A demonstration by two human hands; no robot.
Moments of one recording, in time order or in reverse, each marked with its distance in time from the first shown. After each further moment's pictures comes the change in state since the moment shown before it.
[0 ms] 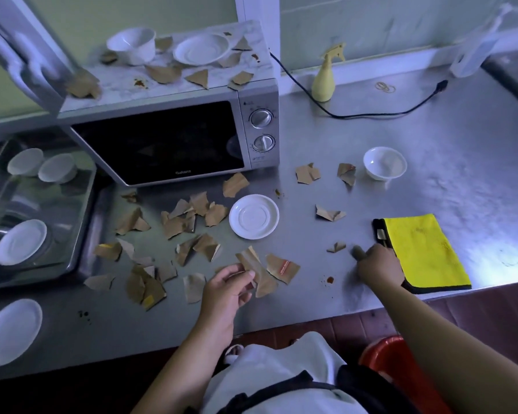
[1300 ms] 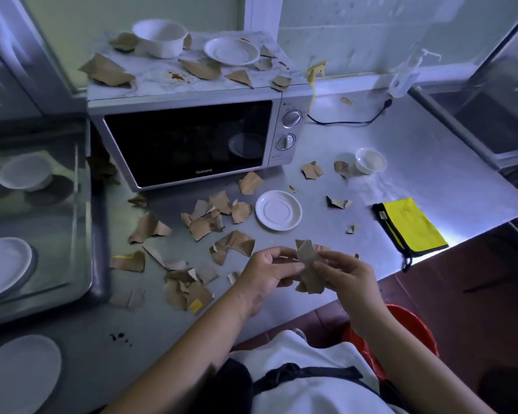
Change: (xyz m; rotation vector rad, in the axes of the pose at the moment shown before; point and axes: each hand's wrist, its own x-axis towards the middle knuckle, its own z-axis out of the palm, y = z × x) left_hand 0.036 0.069 -0.108 0.269 -0.786 -0.003; right_hand -0.284 -0.172 0.023 1.022 -0.044 -0.109
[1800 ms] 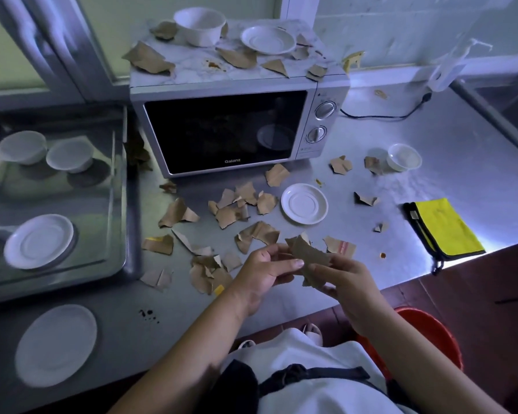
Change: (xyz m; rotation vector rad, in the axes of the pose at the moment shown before) left_hand -0.024 -0.011 -0.041 -0.110 0.044 0.006; right_hand -0.009 0.001 0.036 0.059 -0.232 0.162
